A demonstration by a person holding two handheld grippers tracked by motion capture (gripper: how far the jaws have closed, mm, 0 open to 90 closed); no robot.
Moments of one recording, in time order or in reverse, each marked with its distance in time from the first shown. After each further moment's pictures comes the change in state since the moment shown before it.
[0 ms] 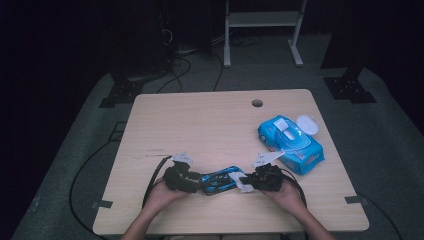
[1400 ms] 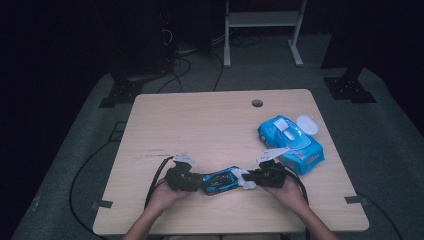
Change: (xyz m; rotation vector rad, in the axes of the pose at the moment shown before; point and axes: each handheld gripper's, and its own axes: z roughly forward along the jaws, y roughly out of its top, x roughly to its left) left arm -0.004 0.001 0.006 -0.015 0.068 -0.001; right arm -0.014 0.001 -0.005 -0.028 0.012 0.061
